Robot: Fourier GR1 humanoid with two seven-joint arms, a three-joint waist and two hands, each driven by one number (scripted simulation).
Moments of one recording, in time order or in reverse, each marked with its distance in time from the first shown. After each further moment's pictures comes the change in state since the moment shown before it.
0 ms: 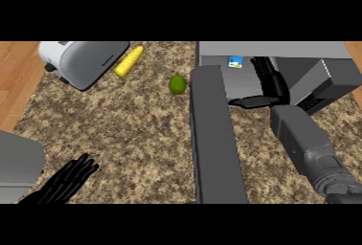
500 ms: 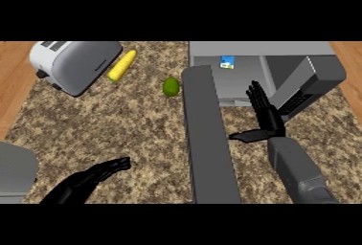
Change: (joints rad) left arm -0.110 -0.069 -0.088 0.130 -0.230 0.046 -0.066; right arm 0.237 0.070 0.052 -0.083 -0.001 0.104 -0.078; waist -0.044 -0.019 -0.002
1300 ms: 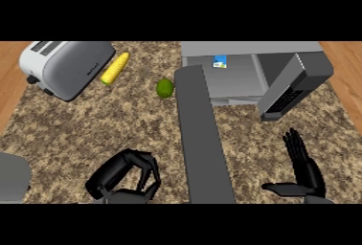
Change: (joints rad) left arm -0.227 -0.037 -0.143 0.283 -0.282 0.150 -0.108; right arm 0.532 -0.048 0.077 -0.422 -0.051 0.042 0.001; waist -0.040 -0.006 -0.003
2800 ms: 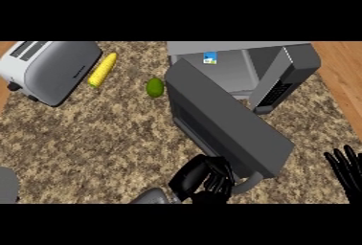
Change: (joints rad) left arm -0.451 0.025 -0.762 0.442 0.335 0.817 -0.001; right arm 0.518 -0.174 0.156 -1.026 -0.467 0.300 0.366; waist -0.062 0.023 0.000
